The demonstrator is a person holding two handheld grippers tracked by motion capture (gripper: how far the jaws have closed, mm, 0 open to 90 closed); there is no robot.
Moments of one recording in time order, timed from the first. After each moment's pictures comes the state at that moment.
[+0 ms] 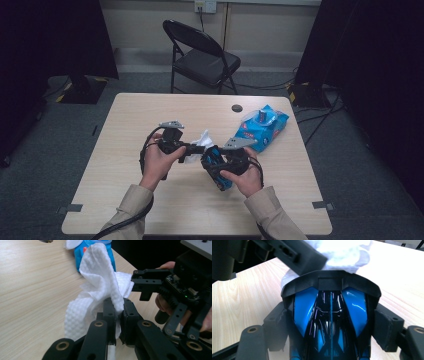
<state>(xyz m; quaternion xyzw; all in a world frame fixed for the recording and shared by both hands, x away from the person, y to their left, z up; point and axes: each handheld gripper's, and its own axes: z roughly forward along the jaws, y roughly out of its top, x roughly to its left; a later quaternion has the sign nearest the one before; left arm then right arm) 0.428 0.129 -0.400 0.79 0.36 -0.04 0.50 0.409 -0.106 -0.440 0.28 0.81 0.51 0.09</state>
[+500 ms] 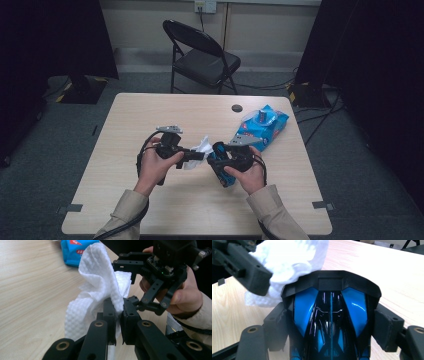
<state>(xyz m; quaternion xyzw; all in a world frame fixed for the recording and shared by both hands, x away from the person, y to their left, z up) 0.416 0.134 -0.403 0.79 0.34 -0.07 0.50 0.417 -0.119 -0.440 0.31 0.80 0.51 0.11</state>
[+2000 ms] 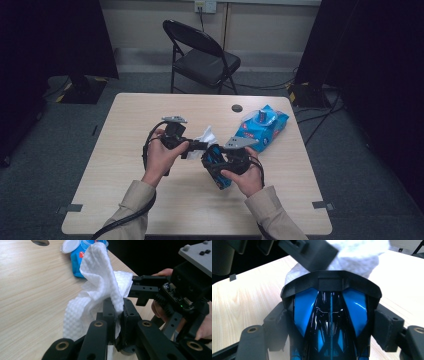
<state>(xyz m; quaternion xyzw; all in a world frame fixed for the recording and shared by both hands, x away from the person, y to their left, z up) 0.435 0.121 -0.386 0.79 0.36 -0.05 0.50 0.407 -0.108 -0.435 0.28 0.81 0.51 0.10</state>
